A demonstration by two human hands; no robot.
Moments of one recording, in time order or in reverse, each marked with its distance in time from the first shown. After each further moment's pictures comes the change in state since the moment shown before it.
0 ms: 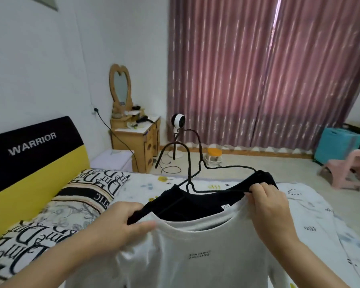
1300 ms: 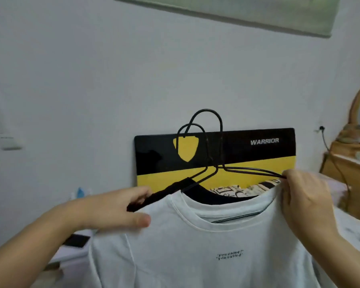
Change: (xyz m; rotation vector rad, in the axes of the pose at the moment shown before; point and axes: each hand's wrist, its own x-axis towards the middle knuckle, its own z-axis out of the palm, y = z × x) left_hand -0.462 0.163 -0.027 0.281 0.494 -0.782; right_hand 0.005 -0.314 -0.118 0.912 -0.001 -0.490
